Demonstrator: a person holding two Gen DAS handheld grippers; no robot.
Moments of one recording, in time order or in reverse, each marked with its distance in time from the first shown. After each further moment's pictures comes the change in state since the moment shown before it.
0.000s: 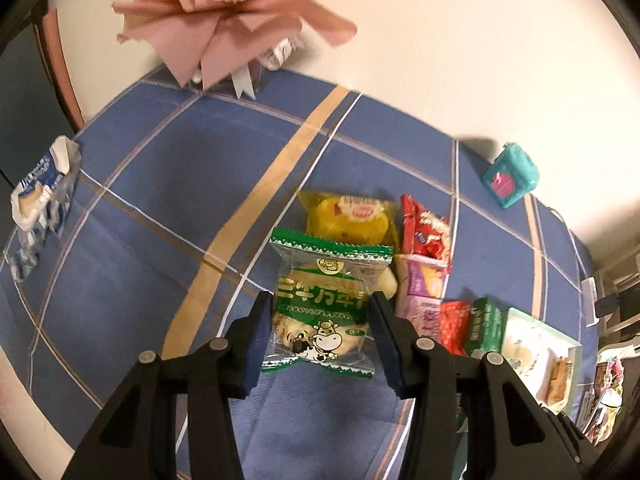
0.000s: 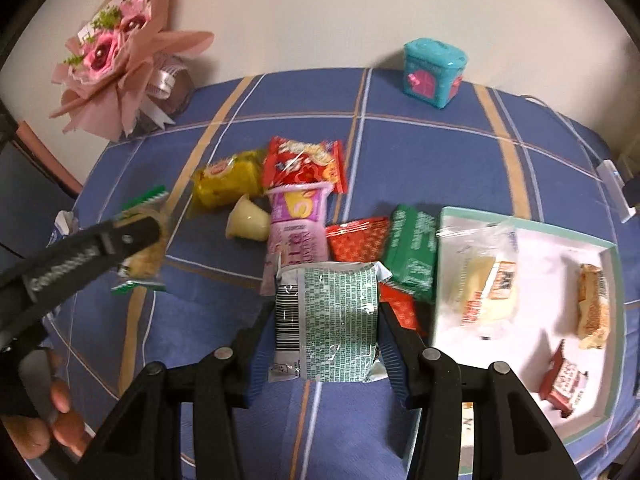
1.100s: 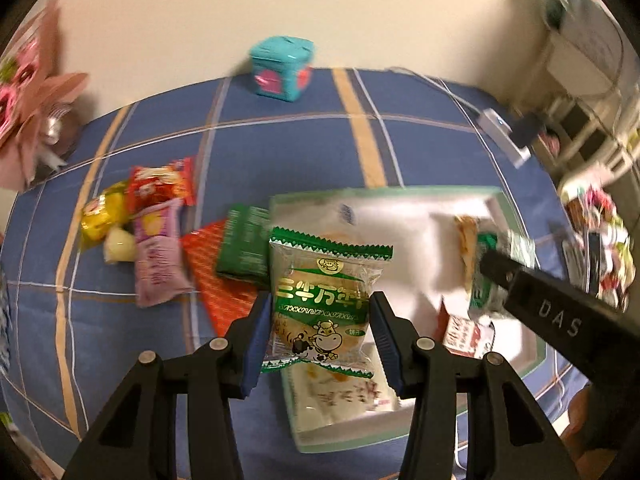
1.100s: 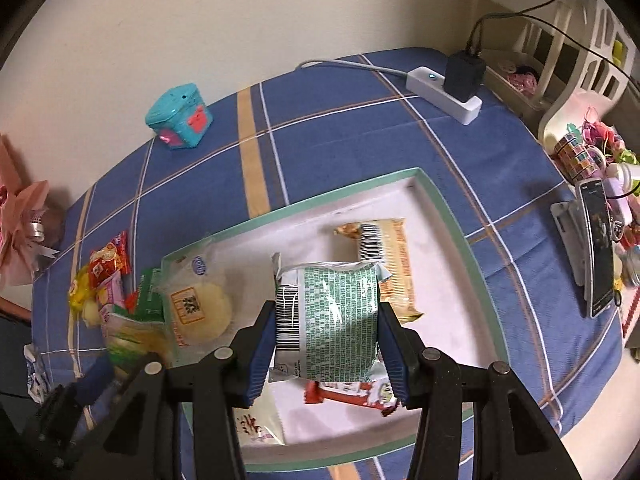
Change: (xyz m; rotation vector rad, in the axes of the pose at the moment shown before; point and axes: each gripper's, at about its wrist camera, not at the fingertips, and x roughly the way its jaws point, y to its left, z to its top) left arm -0.001 -0.233 -0.117 0.520 0.118 -0.117; right arm -0.056 -0.231 -0.026 0.446 -0.023 -0.172
